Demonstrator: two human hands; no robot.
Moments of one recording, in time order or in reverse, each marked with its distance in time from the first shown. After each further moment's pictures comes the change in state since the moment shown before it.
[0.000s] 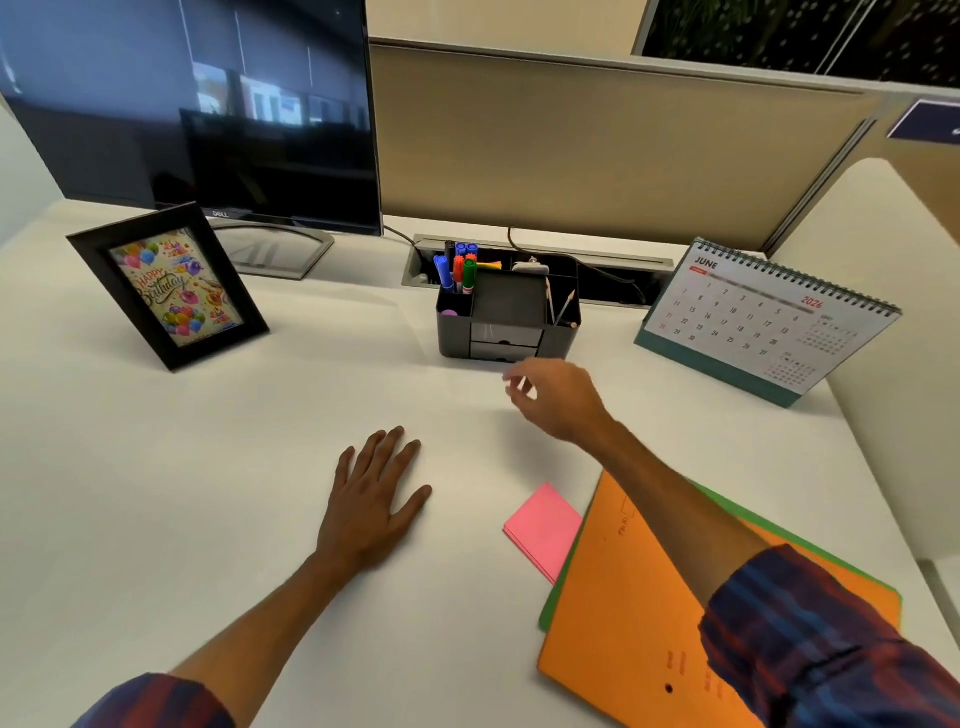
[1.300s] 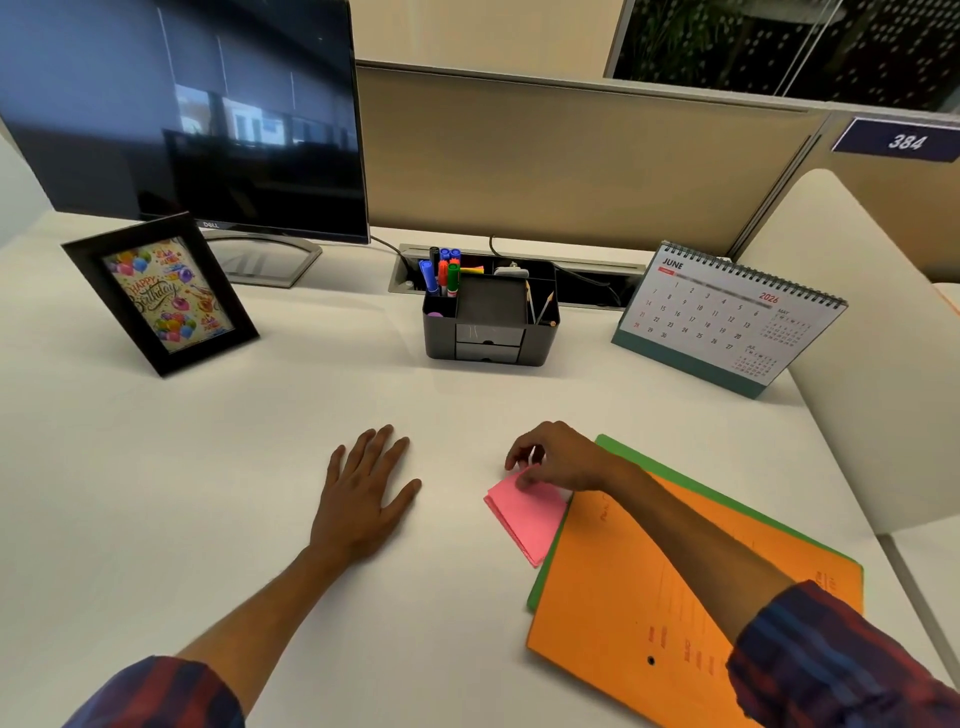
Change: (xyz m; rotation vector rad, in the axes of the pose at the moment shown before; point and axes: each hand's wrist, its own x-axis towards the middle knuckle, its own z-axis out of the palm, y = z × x) left_hand -0.001 -0.004 0.005 0.015 0.009 0.008; right_hand -0.069 0.009 0.001 0.284 -0.521 0.128
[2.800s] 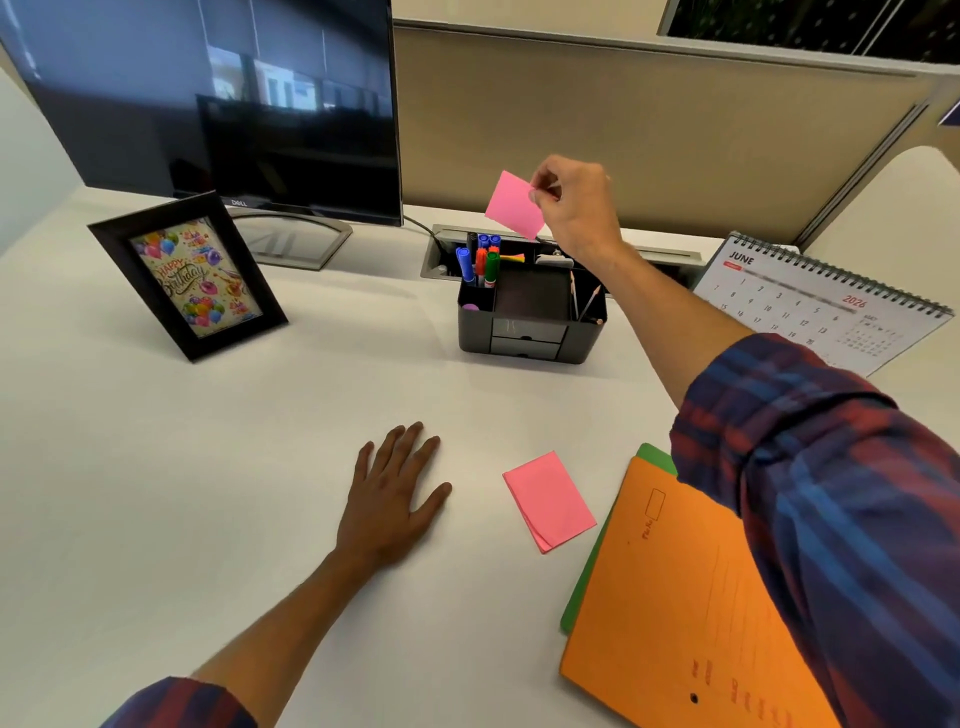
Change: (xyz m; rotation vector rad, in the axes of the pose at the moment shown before) left_hand 0.002 0.003 -0.005 -0.027 -0.016 -0.020; right_hand 0.155 -0.086 -0.185 -0.128 0.941 -0.243
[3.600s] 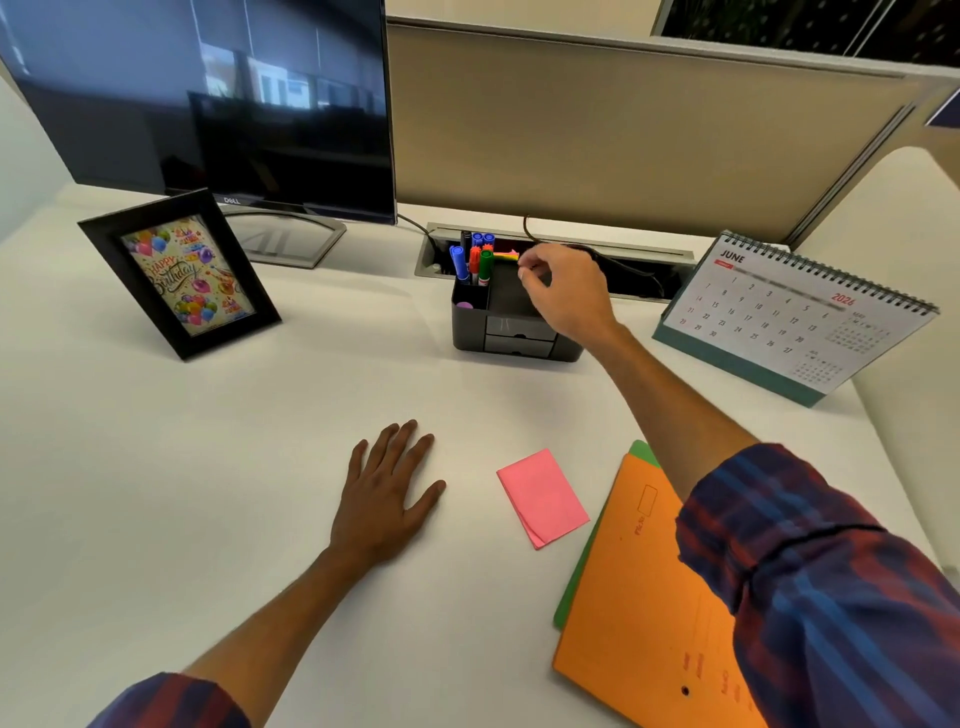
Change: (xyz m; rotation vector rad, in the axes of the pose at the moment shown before) left_hand 0.000 0.001 -0.001 0.012 0.003 0.008; right_hand -0.087 0.004 0.014 -0.037 -0.112 0.066
